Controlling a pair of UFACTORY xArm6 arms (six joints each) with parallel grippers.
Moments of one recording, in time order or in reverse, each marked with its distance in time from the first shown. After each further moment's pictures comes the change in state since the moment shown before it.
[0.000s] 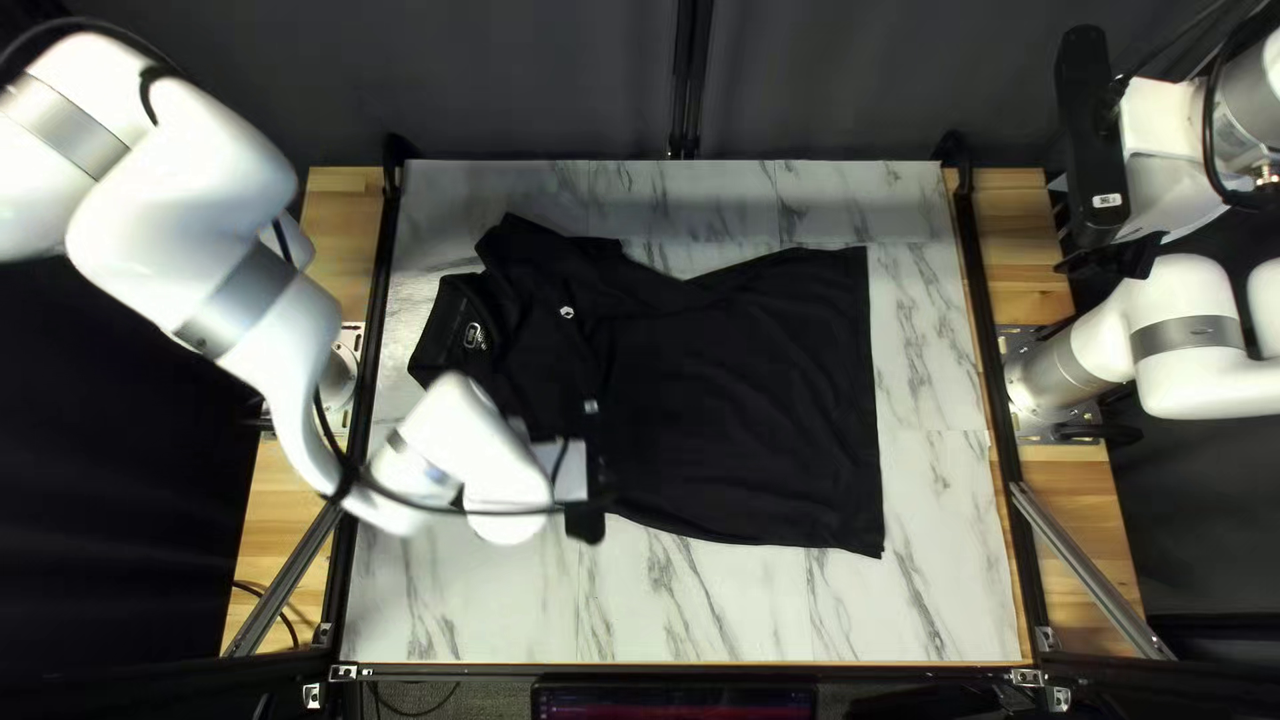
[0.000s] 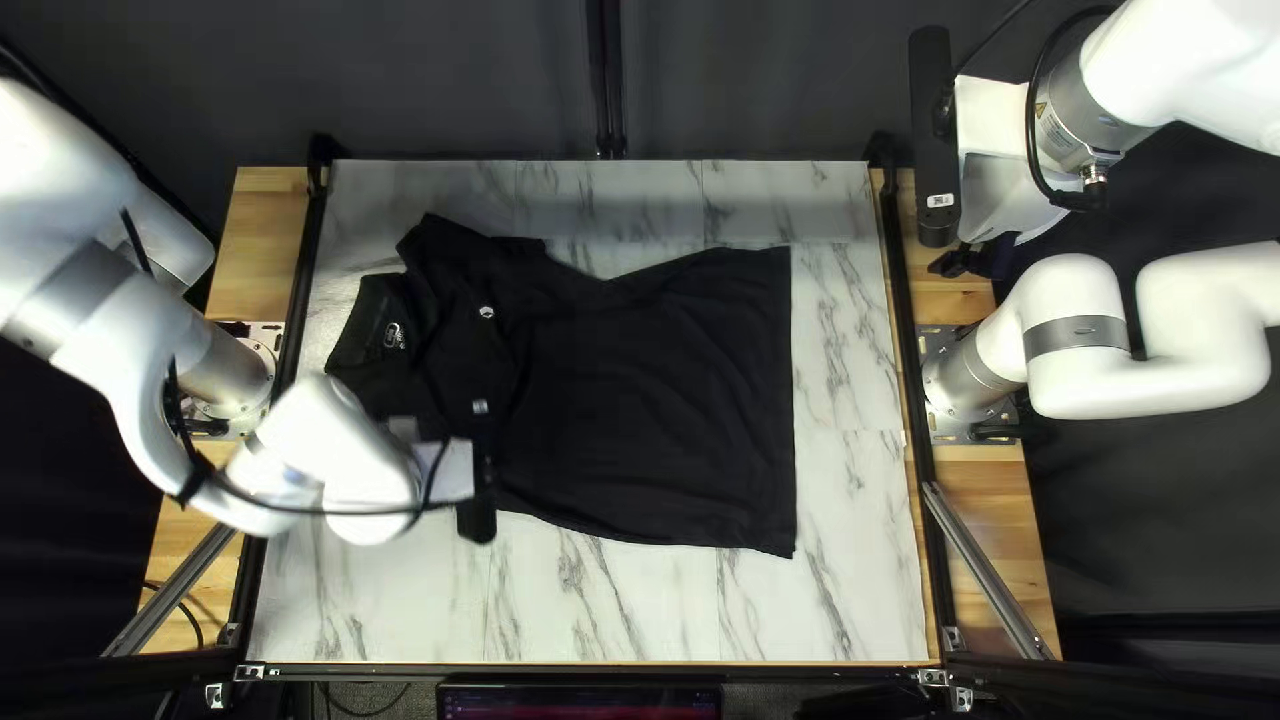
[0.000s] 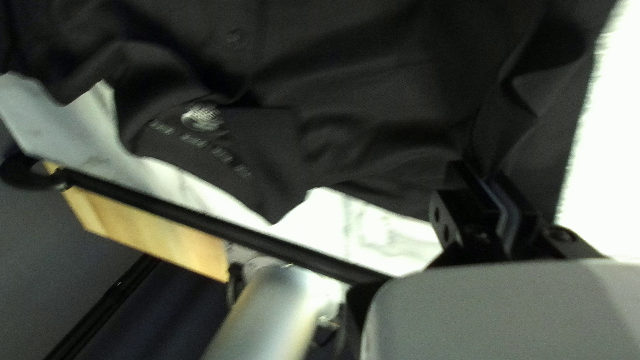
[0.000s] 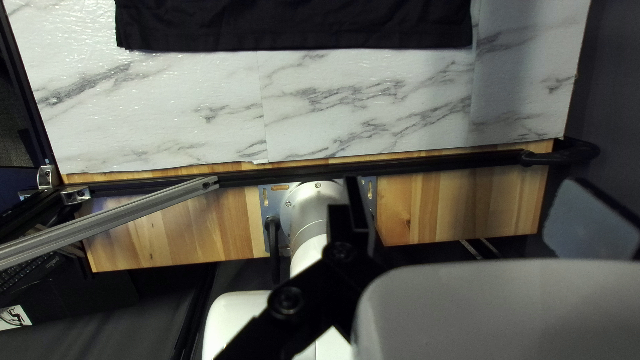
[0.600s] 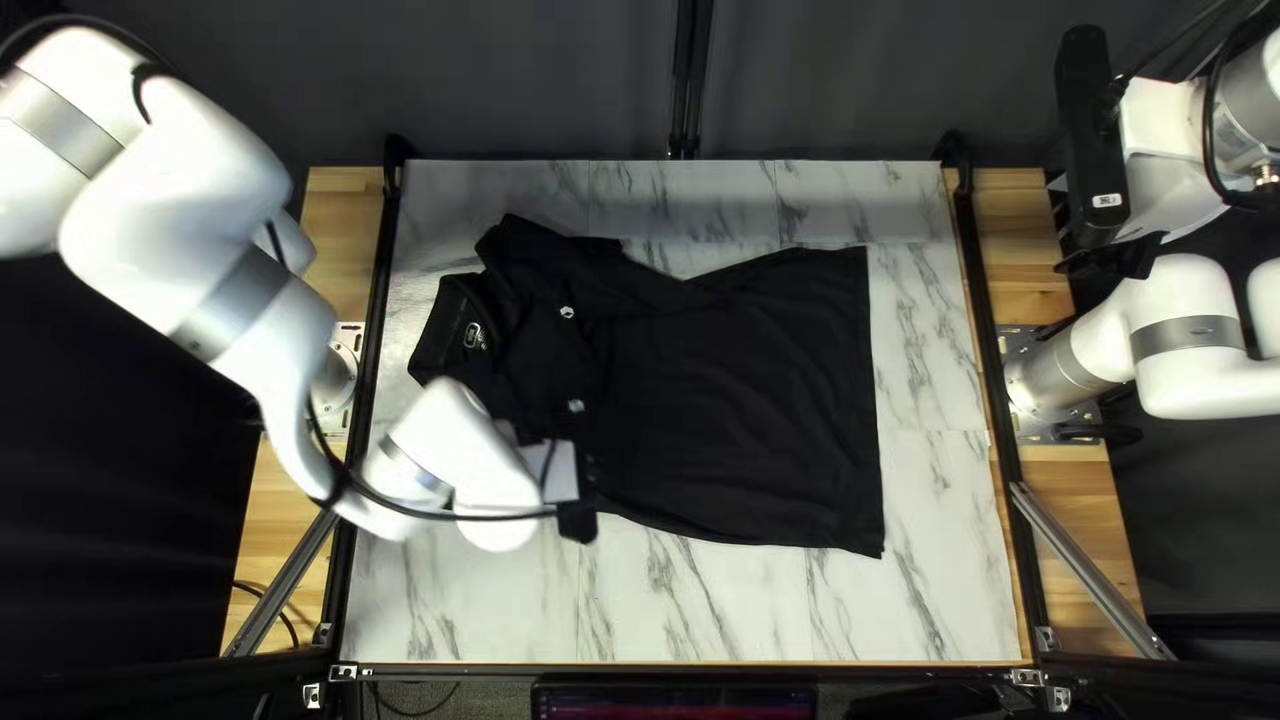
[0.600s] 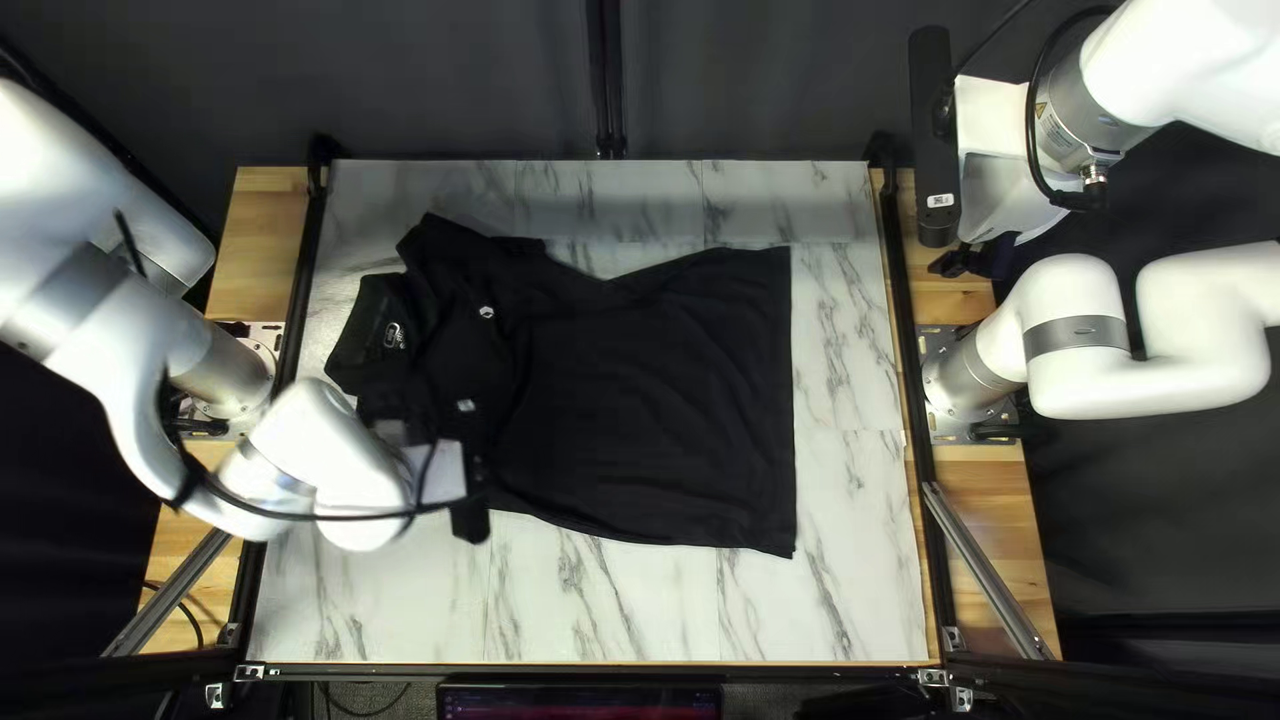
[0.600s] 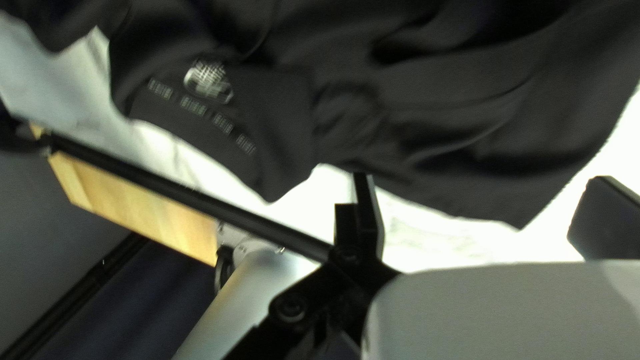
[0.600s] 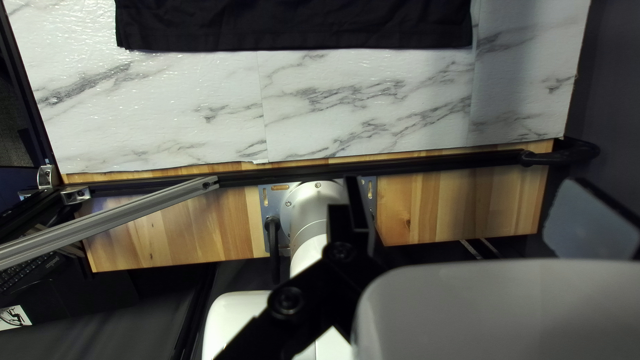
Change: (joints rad) left arm -0.035 0.126 -0.098 -0.015 -0.050 -0.025; right arm 0.000 0.000 0.000 0.000 0.000 0.000
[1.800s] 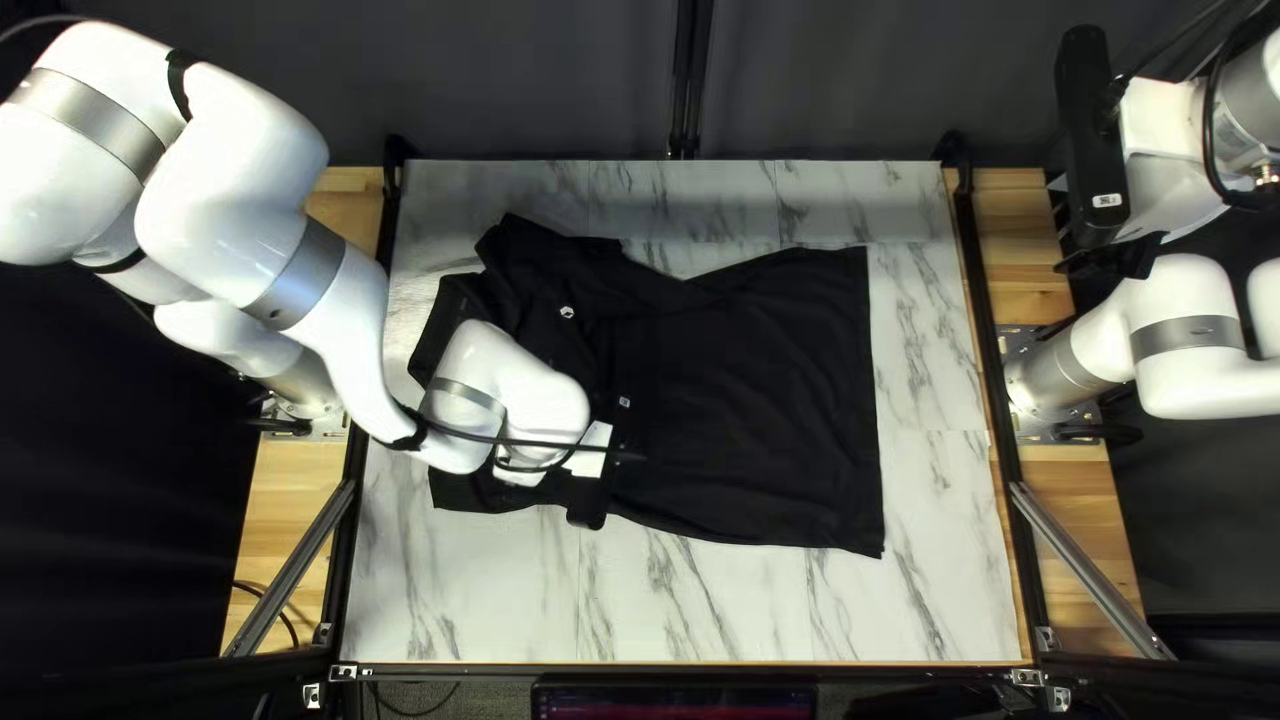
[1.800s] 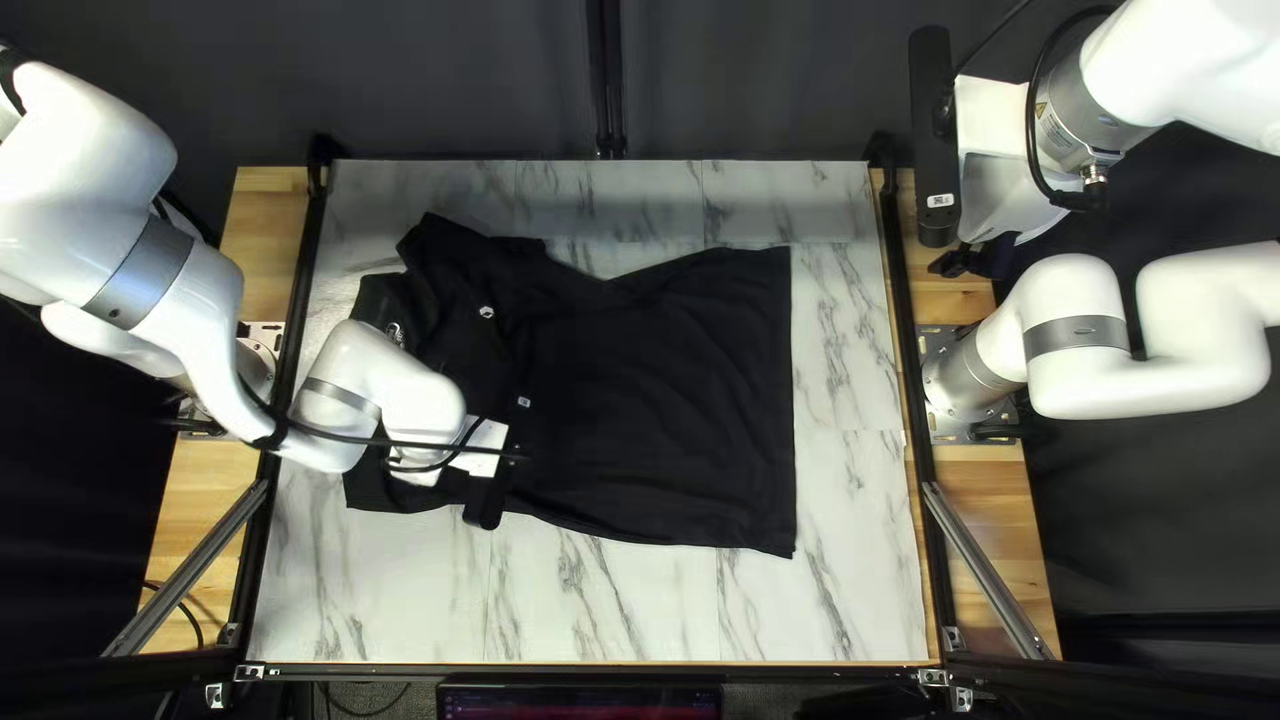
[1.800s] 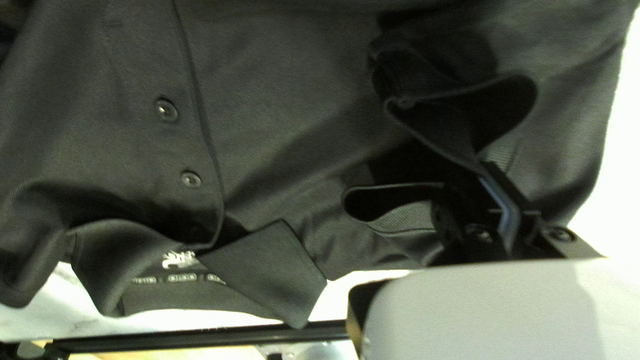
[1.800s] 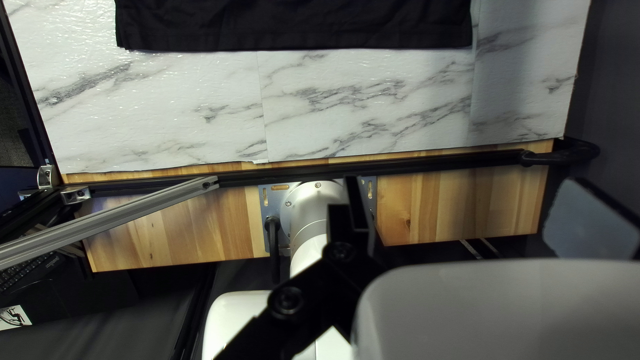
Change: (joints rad) left arm 0.163 -0.033 0.098 -0.184 -0.166 0.569; right arm 0.000 0.000 0.000 0.000 0.000 0.000
